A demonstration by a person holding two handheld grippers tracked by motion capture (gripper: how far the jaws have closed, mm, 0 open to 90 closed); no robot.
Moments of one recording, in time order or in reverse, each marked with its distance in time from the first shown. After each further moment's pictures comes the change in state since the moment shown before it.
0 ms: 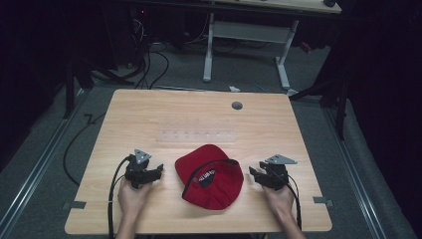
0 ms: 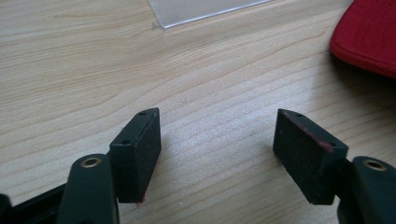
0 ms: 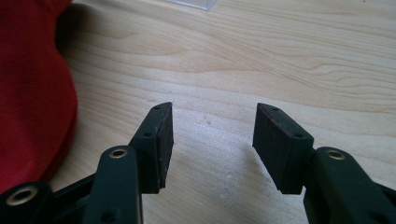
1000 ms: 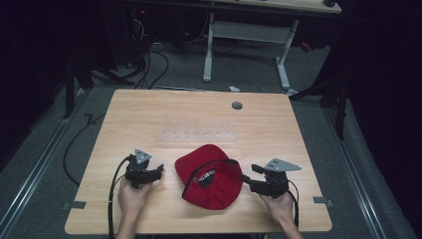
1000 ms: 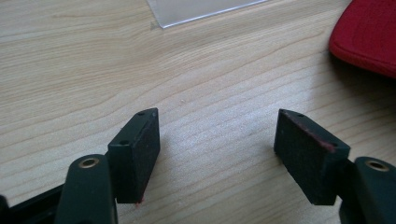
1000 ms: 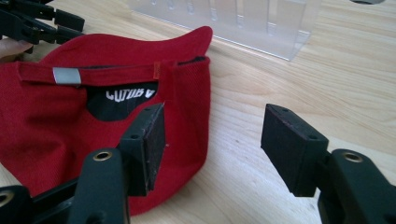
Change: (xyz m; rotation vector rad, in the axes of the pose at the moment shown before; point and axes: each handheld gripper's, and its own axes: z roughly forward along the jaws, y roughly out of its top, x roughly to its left) left arm 0.000 0.000 0.000 0.002 -0.002 0.002; right arm 0.038 0.017 -0.040 -0.086 0.197 -0.083
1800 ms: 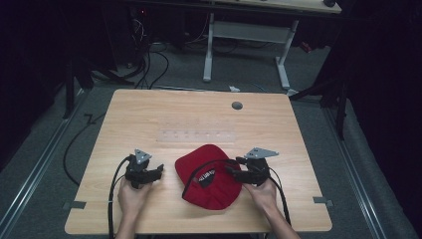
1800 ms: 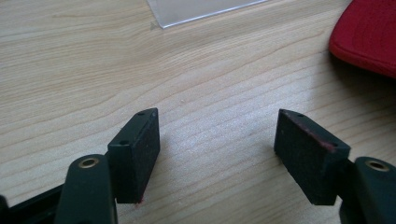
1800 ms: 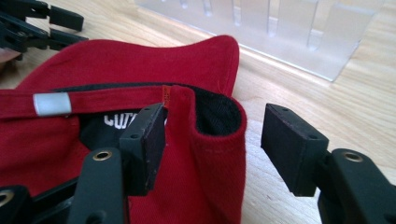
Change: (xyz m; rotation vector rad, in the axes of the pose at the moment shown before) left arm 0.000 0.000 0.000 0.000 0.000 0.000; right arm 0.007 0.025 0.052 0.063 0.042 -0.009
